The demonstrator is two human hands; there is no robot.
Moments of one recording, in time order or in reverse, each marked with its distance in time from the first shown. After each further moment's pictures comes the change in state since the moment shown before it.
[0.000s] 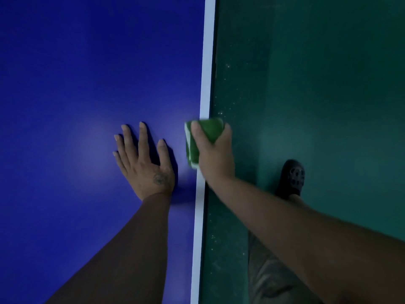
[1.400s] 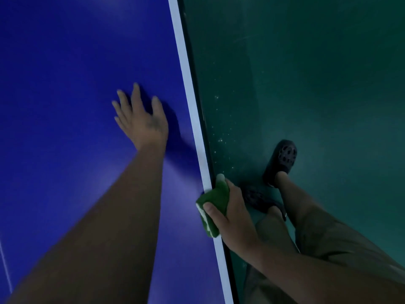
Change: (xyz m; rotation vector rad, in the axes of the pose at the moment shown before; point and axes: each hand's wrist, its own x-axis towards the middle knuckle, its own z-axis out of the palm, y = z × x) left_hand 0.219 0.141 0.028 -0.146 -0.231 0.029; right_hand -0.013 0.046 -0.026 -0.041 -0.132 -0.127
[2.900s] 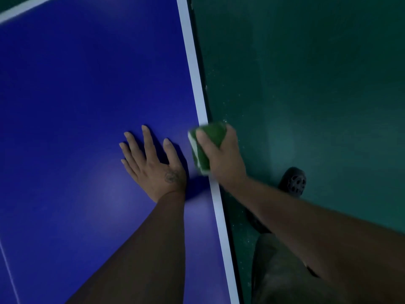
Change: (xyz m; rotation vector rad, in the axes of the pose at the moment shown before) left_hand 0.089 0.043 0.030 0.183 0.187 -0.006; right_hand 0.276 -0.233 -0.016 0.138 0.091 0.076
